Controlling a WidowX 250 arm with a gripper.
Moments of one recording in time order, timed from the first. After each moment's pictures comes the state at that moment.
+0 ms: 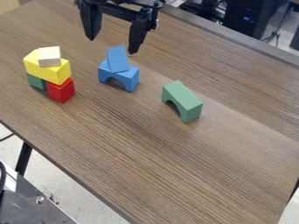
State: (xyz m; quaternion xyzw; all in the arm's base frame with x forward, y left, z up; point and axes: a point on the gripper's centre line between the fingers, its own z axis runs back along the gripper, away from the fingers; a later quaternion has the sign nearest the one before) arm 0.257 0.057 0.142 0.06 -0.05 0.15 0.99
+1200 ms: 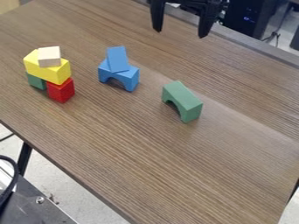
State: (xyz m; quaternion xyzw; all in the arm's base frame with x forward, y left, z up) arm 0.324 -0.001 0.147 0.01 -0.06 0.27 0.96
